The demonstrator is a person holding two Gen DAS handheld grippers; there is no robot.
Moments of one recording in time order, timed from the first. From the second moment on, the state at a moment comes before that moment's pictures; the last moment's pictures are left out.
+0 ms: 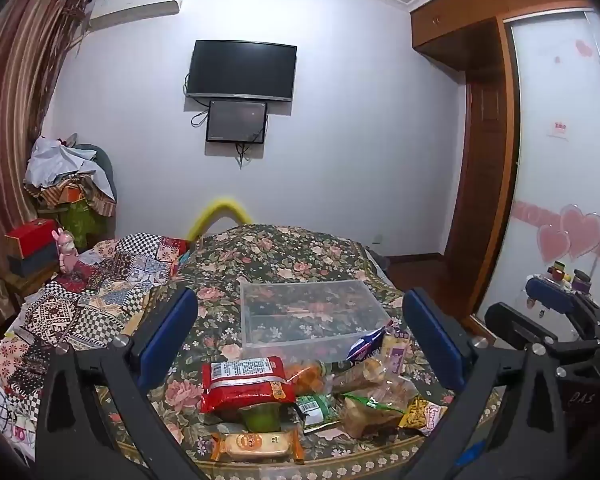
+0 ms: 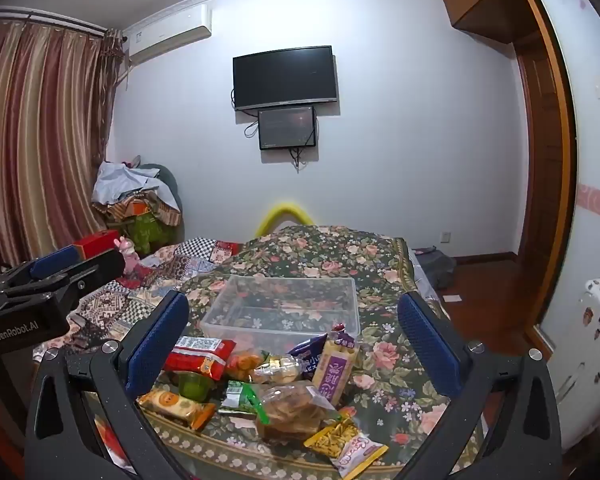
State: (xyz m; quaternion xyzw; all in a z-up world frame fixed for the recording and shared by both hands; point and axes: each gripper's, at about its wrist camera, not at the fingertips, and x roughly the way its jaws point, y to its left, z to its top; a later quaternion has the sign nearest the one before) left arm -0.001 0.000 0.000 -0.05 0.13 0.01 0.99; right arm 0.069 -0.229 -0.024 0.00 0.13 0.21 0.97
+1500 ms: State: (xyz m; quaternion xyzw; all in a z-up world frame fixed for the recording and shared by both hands) left arm 0.001 -0.002 -0.005 -0.04 0.13 0.01 0.99; right arm 0.067 -0.232 -0.021 0.00 0.13 0.20 0.97
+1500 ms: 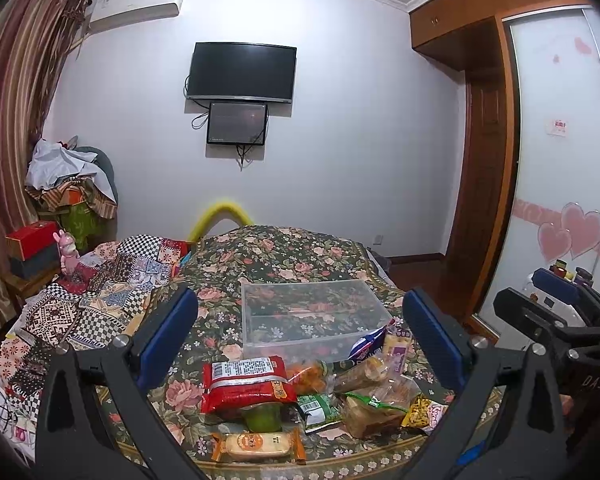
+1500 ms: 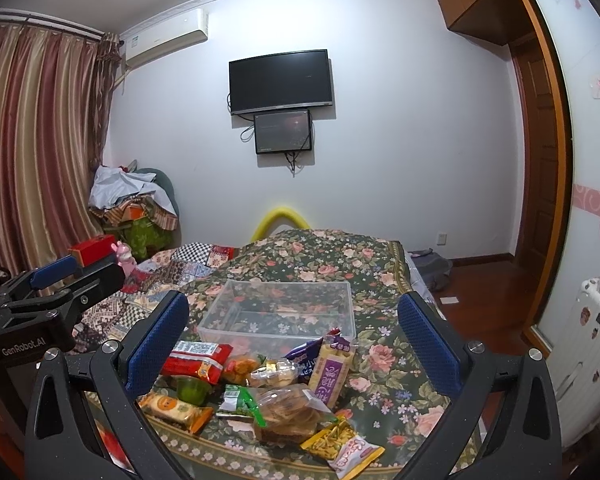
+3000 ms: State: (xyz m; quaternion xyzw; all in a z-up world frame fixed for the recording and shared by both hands) left arm 0.011 -0.001 -0.015 -0.03 0.14 0.01 0.99; right arm 0.075 -0.228 -0.029 0.00 0.14 0.20 0.97
